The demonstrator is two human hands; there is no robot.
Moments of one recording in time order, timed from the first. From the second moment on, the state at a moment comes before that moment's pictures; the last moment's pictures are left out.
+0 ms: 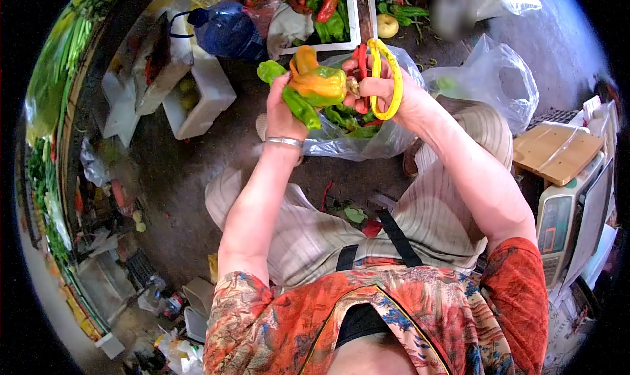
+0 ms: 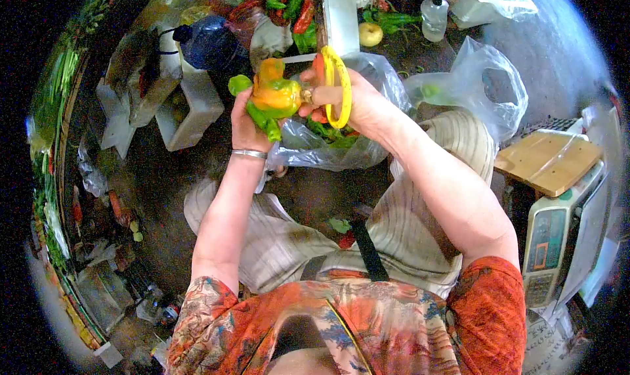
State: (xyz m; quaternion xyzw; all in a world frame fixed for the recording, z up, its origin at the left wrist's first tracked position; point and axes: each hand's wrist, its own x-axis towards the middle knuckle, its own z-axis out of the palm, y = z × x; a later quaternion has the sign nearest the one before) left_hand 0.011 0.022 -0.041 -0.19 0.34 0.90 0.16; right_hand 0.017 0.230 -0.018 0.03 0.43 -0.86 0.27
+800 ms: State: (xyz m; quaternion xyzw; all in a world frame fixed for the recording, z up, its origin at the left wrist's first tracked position) left_hand 0.007 0.015 -0.036 -0.12 0.24 0.94 0.22; right_hand 0.015 0.232 -0.003 0.01 0.53 -0.82 0.24
